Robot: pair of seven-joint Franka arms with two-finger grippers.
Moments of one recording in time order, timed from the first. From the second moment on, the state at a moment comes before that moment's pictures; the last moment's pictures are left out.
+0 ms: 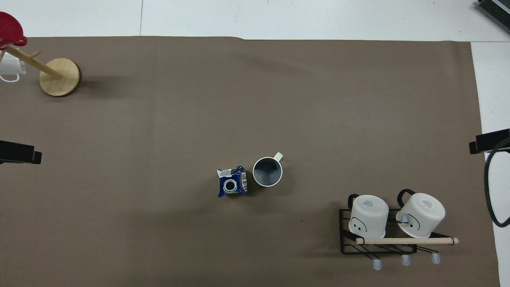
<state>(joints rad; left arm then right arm) -0.06 -0.16 0.05 -1.67 -0.05 1.50 0.04 0.09 -0.08 -0.15 -1.55 -0.02 1.46 -0.03</state>
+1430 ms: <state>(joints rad) 0.02 -0.15 -0.03 -1.66 -0.05 1.50 0.04 0.09 -0.08 -0.15 -1.55 -0.02 1.46 -0.03</state>
